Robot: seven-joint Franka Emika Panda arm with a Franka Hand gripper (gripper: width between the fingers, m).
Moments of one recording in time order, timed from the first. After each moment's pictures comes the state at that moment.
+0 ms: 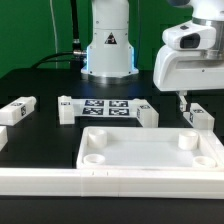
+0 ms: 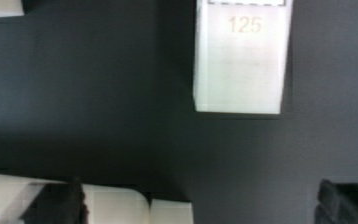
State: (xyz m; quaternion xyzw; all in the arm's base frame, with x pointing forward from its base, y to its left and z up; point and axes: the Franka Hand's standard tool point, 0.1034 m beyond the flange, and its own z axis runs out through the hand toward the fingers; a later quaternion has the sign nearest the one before) arm 0.481 0.154 0.052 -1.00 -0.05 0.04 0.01
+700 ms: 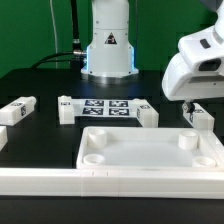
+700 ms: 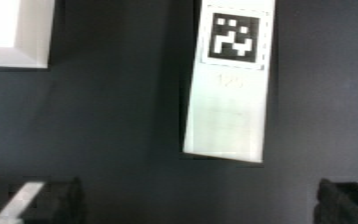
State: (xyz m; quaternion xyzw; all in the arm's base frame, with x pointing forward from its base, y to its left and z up) arm 0.478 0.160 0.049 -0.96 -0.09 0.25 -0.01
